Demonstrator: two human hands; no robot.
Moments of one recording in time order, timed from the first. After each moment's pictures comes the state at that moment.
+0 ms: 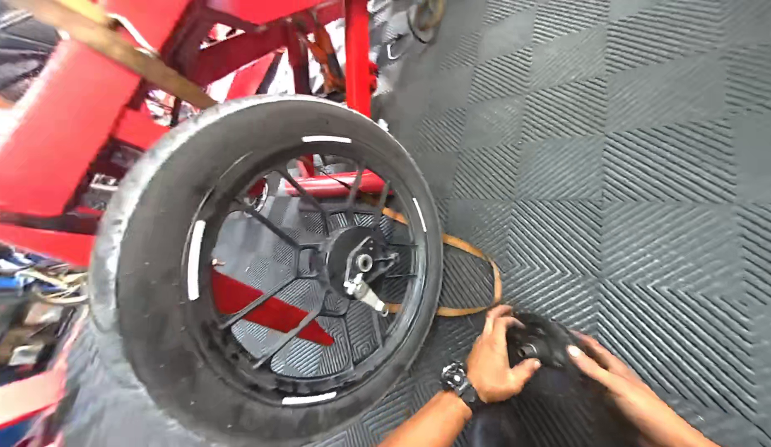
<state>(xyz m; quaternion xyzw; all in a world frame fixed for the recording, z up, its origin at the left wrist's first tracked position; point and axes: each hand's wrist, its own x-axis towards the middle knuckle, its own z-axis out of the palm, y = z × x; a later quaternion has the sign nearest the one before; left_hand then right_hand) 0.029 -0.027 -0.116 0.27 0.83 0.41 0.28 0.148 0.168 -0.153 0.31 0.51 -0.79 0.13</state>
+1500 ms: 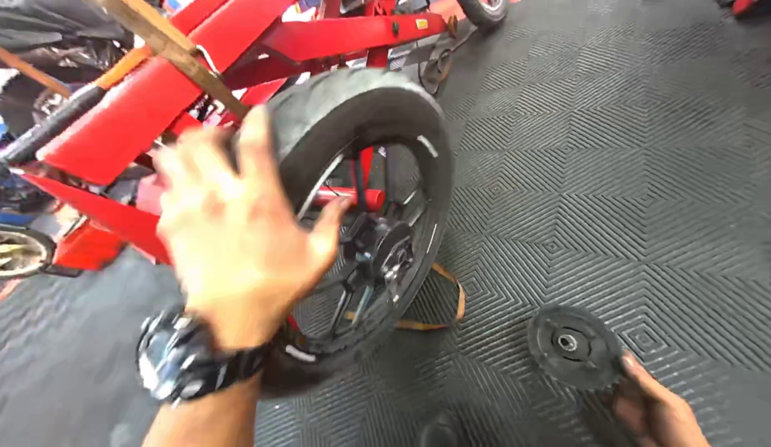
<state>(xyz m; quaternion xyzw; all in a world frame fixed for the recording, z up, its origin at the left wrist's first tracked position) -0.065 -0.040 0.275 0.15 0.94 -0.12 -0.28 0.179 0.272 -0.117 0.32 0.39 -0.86 -0.05</state>
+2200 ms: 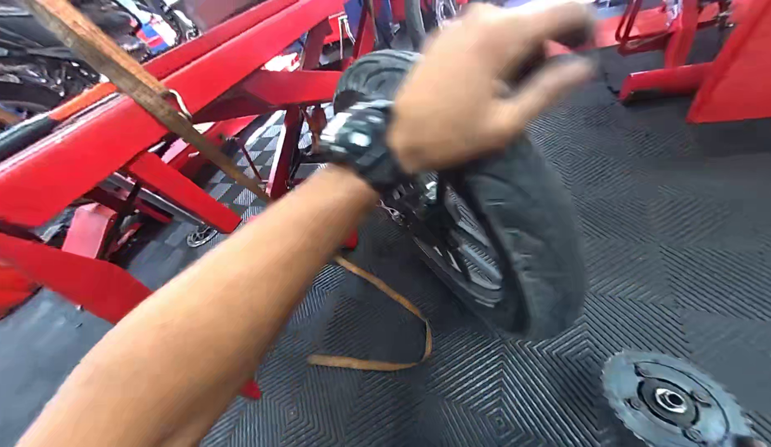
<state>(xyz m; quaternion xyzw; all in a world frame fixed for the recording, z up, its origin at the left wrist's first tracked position) -0.165 0.170 0.300 0.67 0.69 0.21 -0.16 0.242 0.339 -0.090 0.29 0.26 -0.86 -0.33</state>
